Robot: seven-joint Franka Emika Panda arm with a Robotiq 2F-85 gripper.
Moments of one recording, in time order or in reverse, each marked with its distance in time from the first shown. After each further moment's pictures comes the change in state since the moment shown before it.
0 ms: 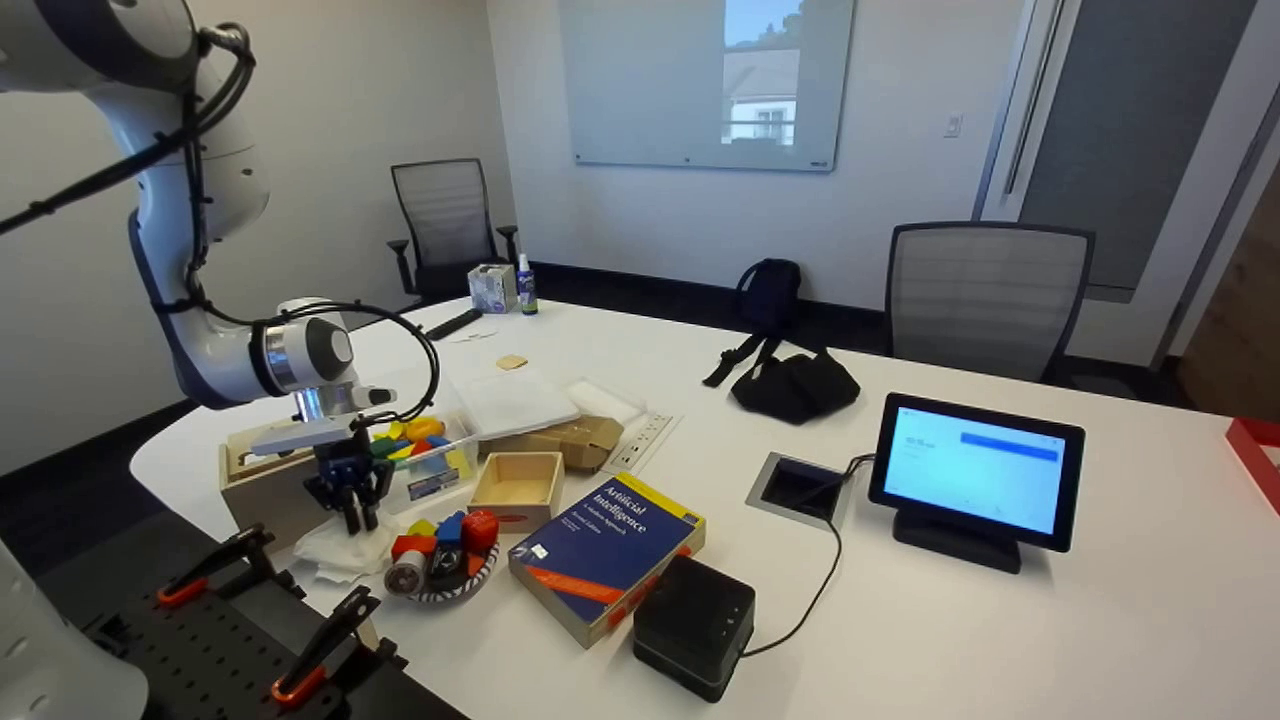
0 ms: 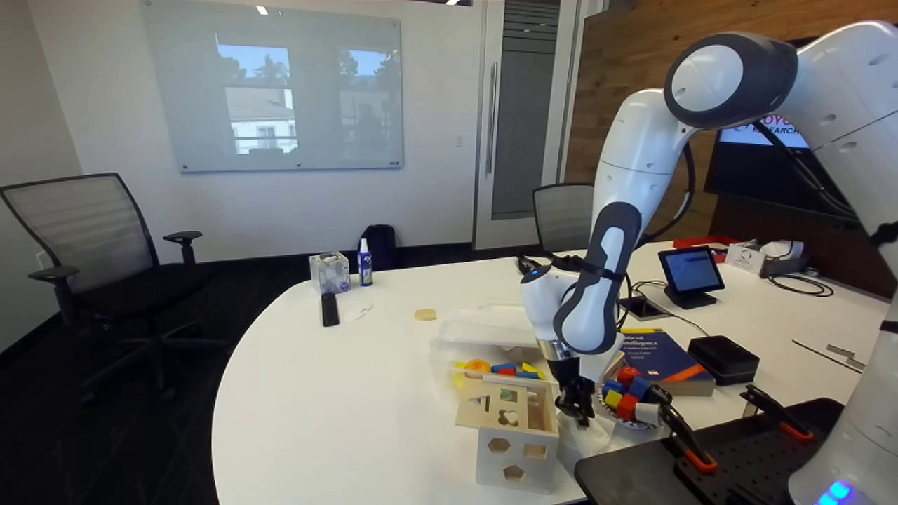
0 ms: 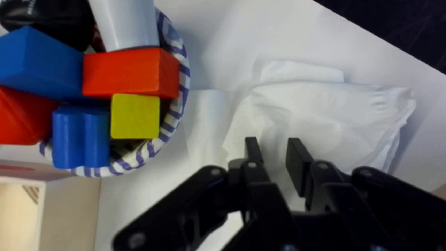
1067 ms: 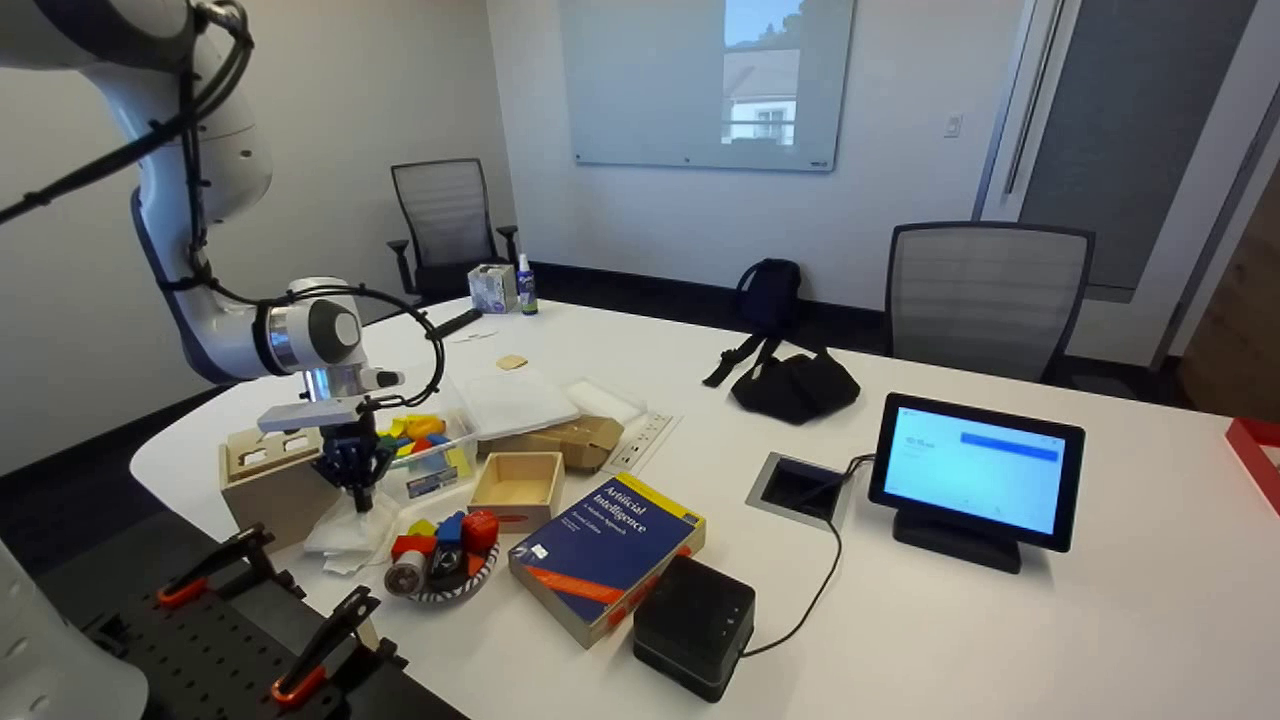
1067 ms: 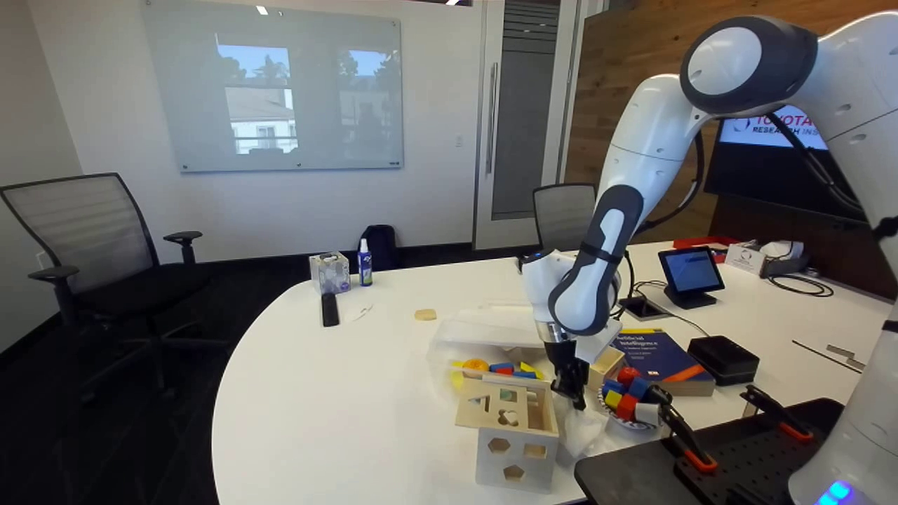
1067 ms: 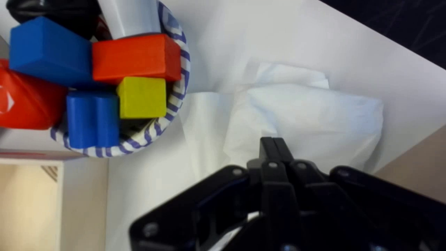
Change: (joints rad) arm -0.077 -0.067 0.051 -0.003 0.078 -0.024 -0.076
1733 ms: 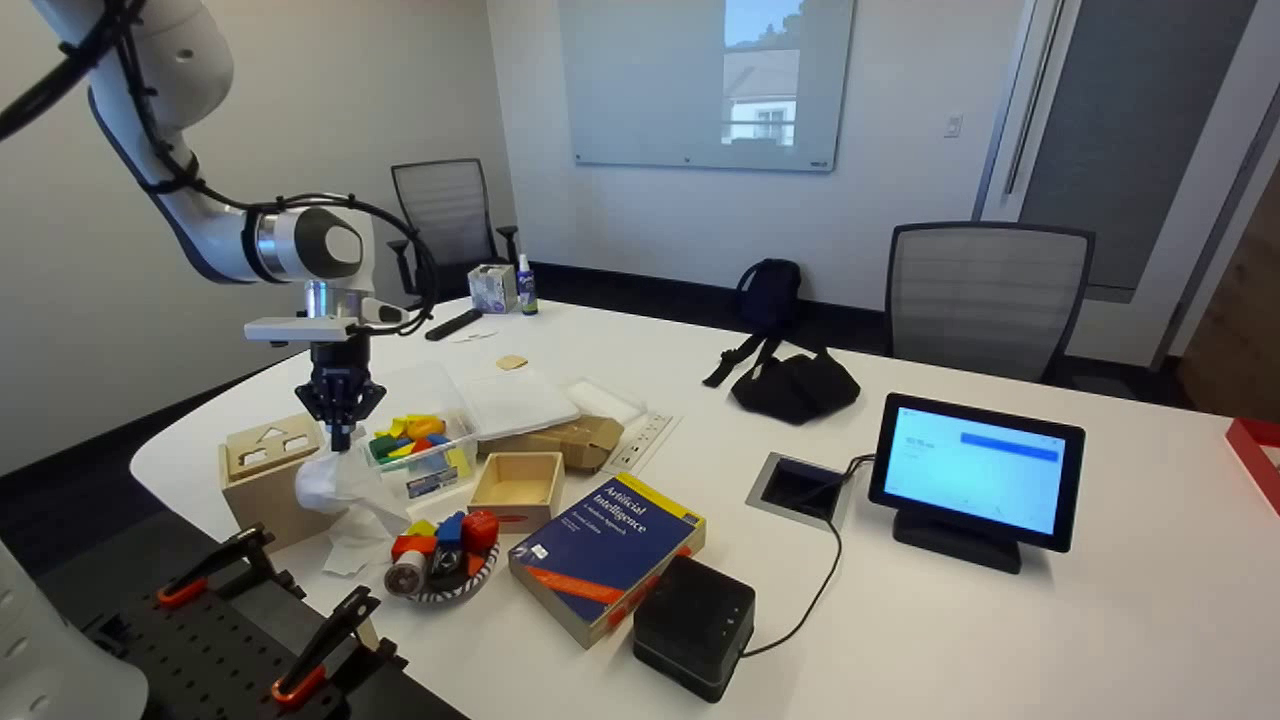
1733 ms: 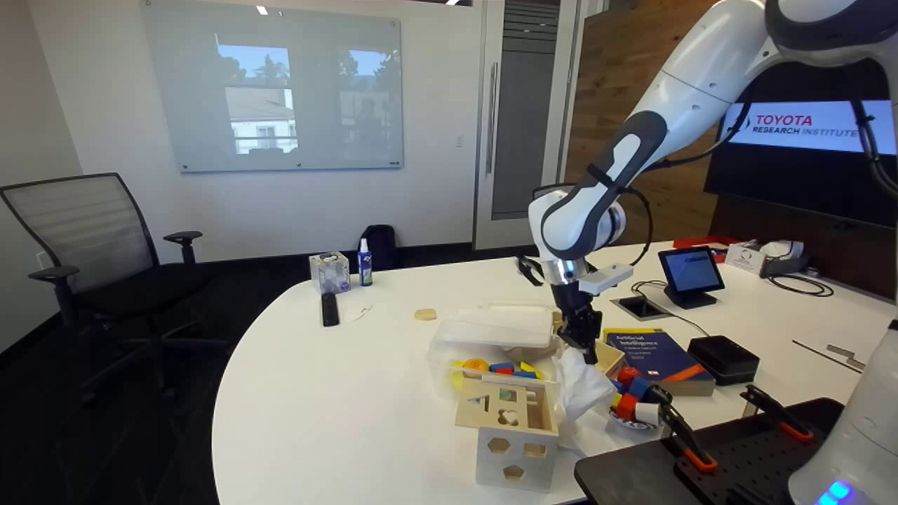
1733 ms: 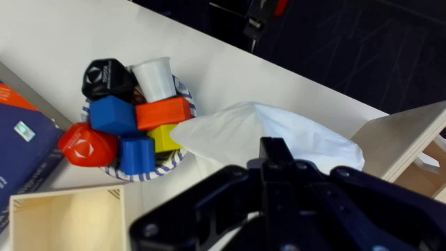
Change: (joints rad) arm -0.156 -0.277 0.121 -0.007 0.205 -0.376 -0.127
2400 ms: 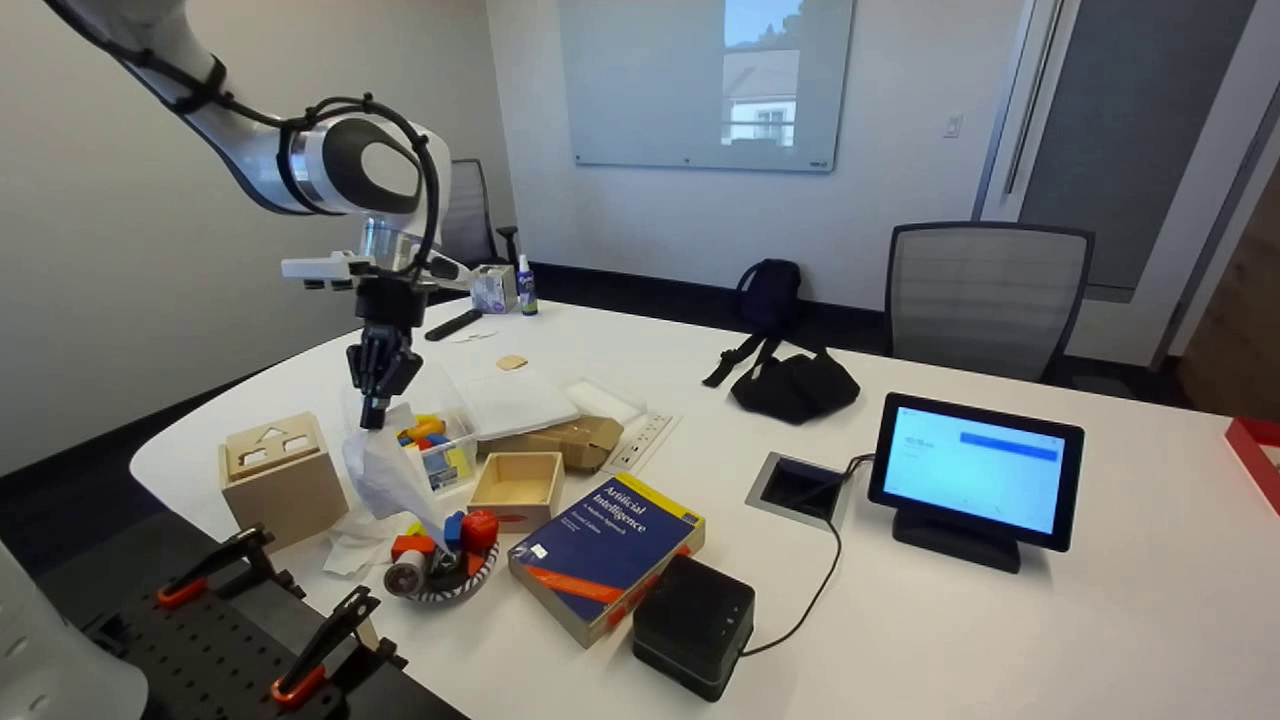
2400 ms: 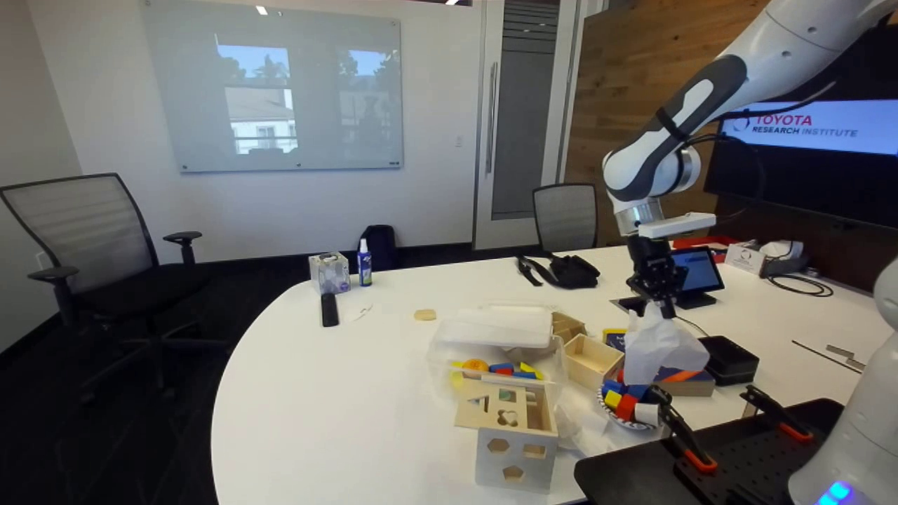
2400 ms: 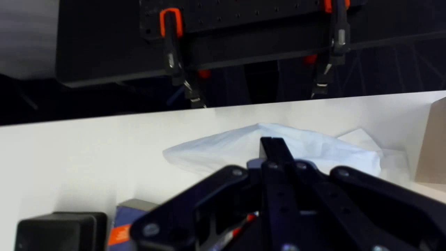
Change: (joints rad) arm -0.174 -0.306 -0.169 -0.105 0.014 -0.275 0.144
